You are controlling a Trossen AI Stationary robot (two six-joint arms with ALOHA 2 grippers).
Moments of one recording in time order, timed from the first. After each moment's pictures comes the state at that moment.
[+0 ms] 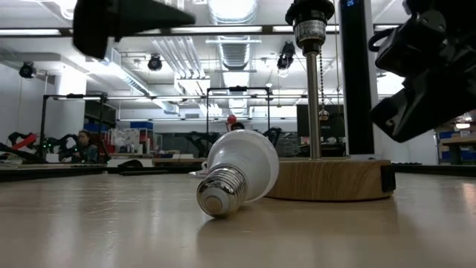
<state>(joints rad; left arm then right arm) -0.76 1.89 1.00 0.79 -1.31 -0.60 0.38 1.20 0.33 0.22 0.01 0.35</state>
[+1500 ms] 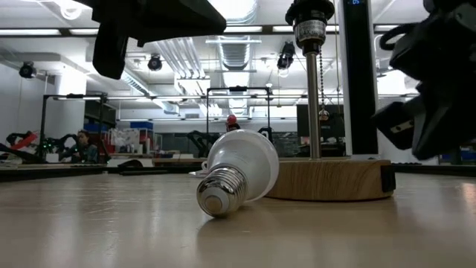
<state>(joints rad) -0.70 1.89 1.01 0.54 -1.27 -0.70 0.50 1.41 0.35 0.38 0.09 0.31</state>
